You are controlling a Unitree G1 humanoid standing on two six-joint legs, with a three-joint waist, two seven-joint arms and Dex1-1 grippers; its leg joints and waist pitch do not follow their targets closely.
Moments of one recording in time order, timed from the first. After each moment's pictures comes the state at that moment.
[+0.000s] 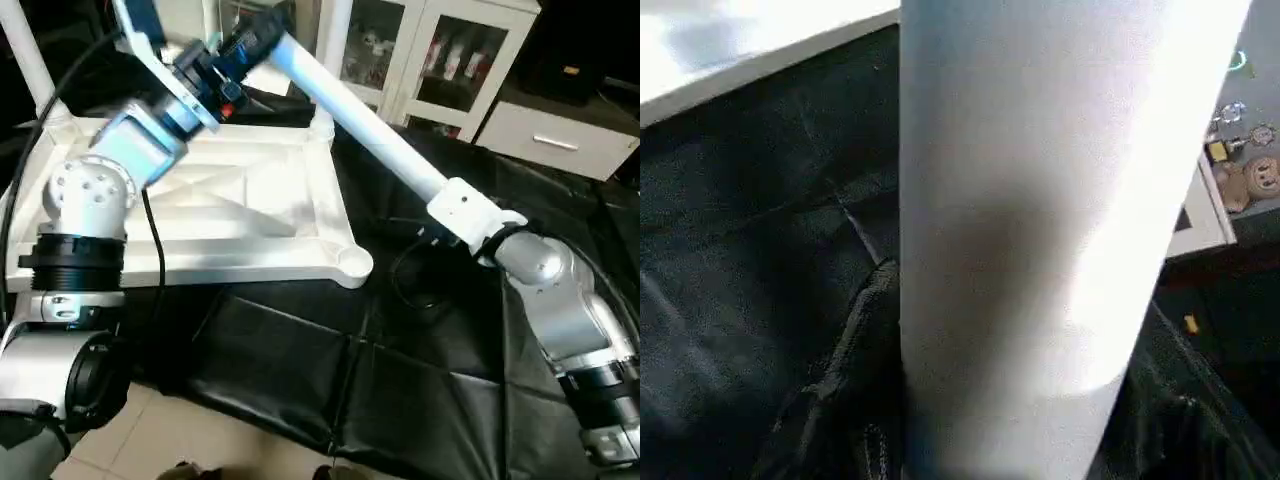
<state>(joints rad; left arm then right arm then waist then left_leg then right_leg) -0.99 0.14 0.24 0.36 -0.85 0.54 -0.60 -0.43 -0.73 0.18 0.13 -0.15 0.28 0.43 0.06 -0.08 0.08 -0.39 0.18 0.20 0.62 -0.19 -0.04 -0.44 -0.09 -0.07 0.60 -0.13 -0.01</state>
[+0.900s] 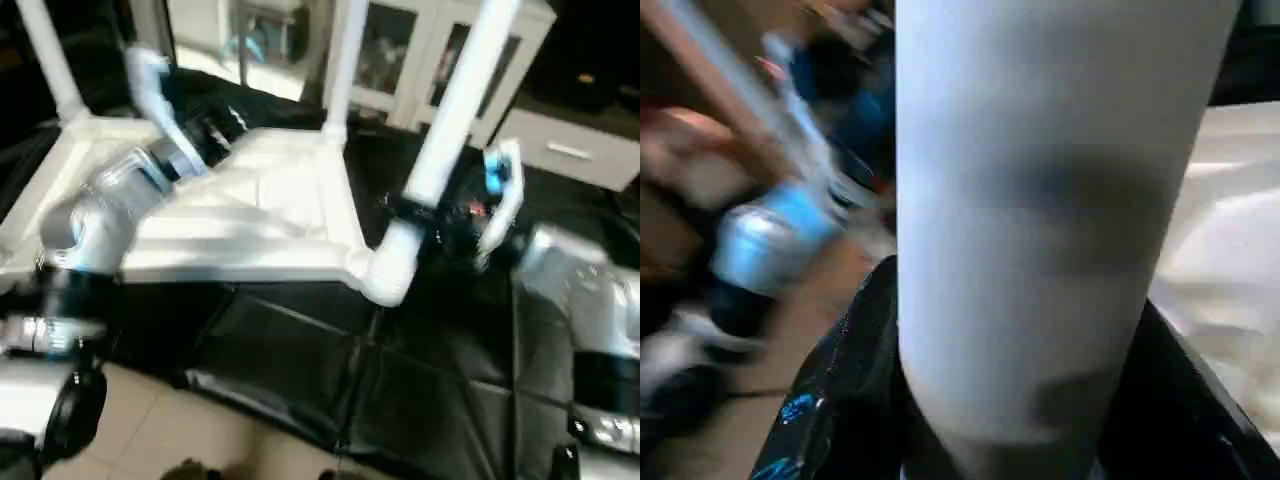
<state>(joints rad) -0.81 0.24 0.00 0.31 -0.60 0.43 -0.72 -0.49 -0.58 -0.35 0.09 0.92 1.06 0.97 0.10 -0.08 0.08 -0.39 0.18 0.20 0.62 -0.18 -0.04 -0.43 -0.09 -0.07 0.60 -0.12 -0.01</state>
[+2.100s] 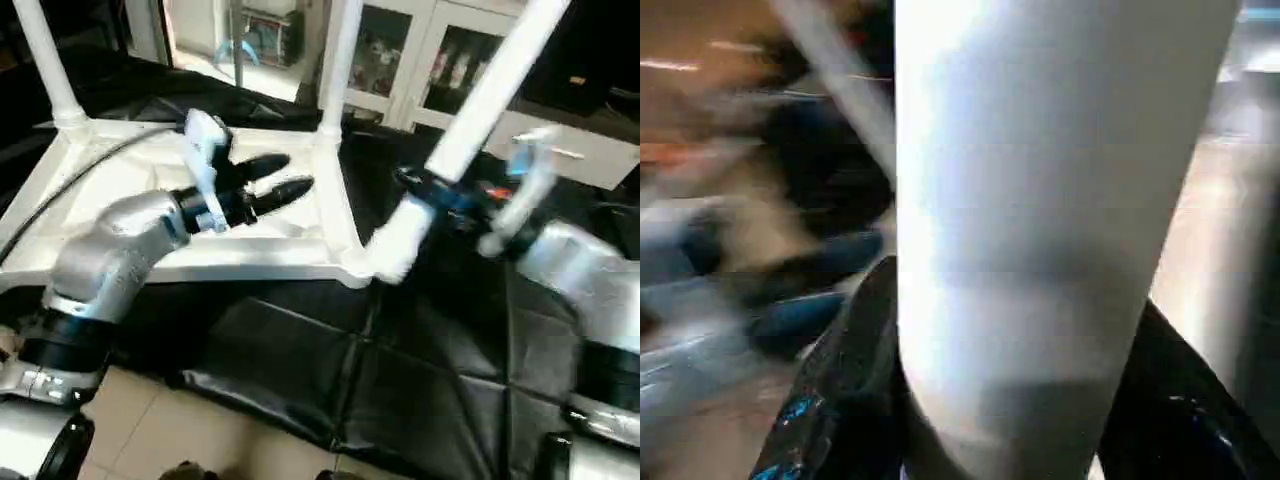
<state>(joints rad) -0.67 0.27 -0.16 0.18 -0.35 0.38 -0.67 -0.53 -0.50 -0.37 0.11 0.84 0.98 0.56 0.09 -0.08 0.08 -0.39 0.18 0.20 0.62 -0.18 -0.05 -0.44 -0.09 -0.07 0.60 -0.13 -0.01</state>
